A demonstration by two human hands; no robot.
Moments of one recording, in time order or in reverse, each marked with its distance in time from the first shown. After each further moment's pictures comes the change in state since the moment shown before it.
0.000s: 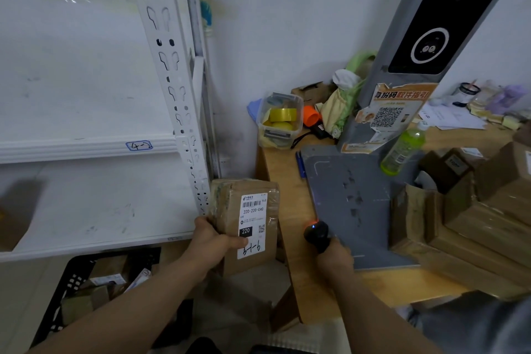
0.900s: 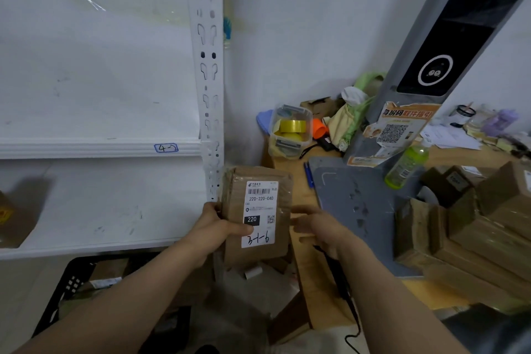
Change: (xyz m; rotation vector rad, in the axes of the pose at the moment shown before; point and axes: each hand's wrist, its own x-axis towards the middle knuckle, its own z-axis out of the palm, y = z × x) left_hand -0.008 0.023 -0.050 -0.103 -0.123 0.076; right_hand -0.093 -0.111 -0.066 0.517 -0.428 -0.241
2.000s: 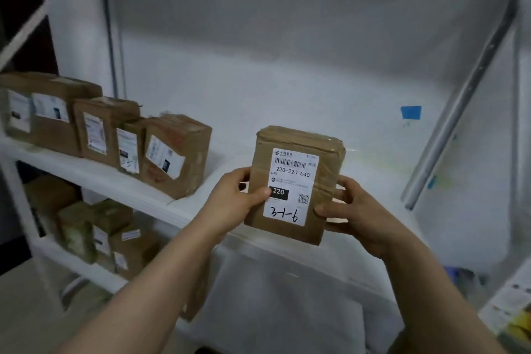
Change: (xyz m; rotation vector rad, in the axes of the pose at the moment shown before) left_hand -0.122 0.144 -0.474 0.027 0.554 0.706; right_hand -0.067 -0.366 0.398 -0.074 -0.439 -0.706
